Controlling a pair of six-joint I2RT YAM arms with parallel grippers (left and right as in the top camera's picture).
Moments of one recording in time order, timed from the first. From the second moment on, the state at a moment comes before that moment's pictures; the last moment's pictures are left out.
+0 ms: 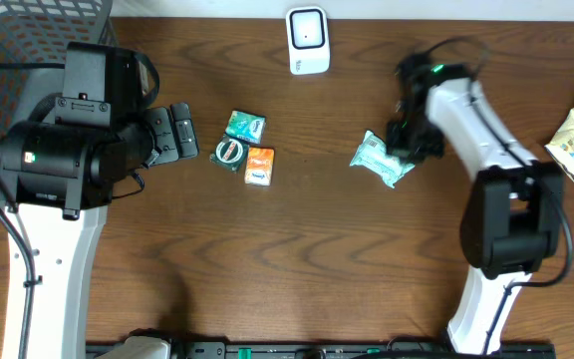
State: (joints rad) left arm -0.15 1.38 1.79 -1.42 -0.08 -0.33; right arm 0.14 2.08 1.71 -1.23 -0.05 0.32
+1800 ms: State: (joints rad) left arm -0.15 1.38 1.79 -1.42 -0.08 -0.33; right arm 0.01 2.08 1.60 -1.10 -0.40 0.26
